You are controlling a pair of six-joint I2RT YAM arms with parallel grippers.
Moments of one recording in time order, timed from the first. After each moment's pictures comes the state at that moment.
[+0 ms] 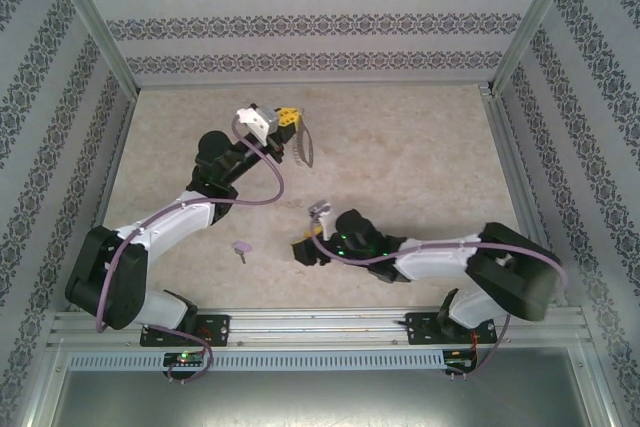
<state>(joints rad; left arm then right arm) -0.39 1.41 0.83 0.80 0.38 0.05 1.00 1.49 0.52 0.48 -0.17 0.50</state>
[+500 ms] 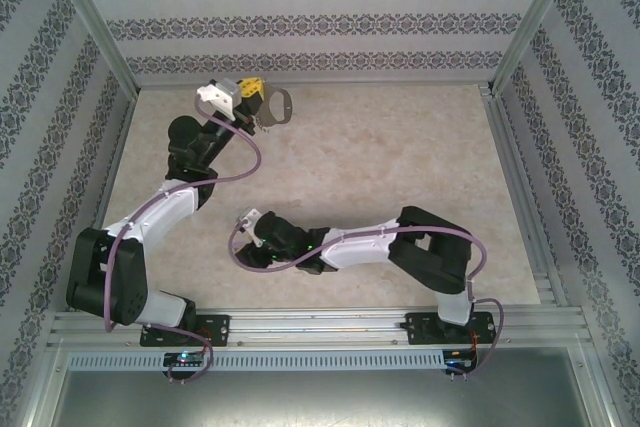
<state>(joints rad) -0.19 1.42 0.91 0.84 0.37 -0.04 1.20 1.98 1.16 0.13 0.04 0.27</state>
